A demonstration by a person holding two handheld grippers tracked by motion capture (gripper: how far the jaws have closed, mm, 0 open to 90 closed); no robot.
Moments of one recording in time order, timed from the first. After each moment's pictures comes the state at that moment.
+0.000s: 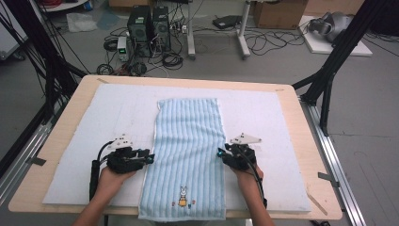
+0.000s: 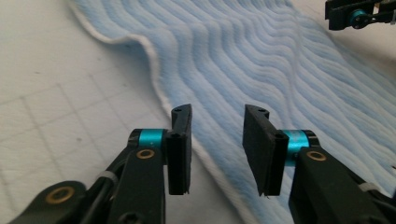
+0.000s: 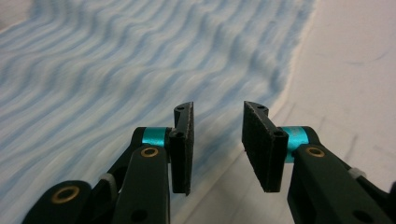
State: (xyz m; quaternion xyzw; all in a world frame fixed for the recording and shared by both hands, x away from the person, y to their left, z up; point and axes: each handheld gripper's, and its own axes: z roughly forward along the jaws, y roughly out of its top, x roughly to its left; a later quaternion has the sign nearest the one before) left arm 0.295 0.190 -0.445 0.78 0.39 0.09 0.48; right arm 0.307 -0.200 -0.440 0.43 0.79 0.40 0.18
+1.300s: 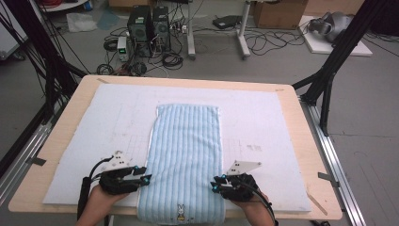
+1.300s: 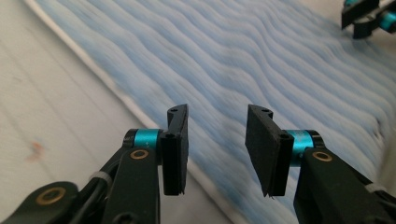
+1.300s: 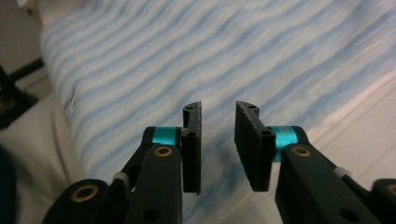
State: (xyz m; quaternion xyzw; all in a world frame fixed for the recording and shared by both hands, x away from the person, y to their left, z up) left arm 0.250 0.196 -0.435 0.80 0.36 0.10 0.47; right arm 0.235 -0.195 -0.437 0.33 0.85 0.42 0.06
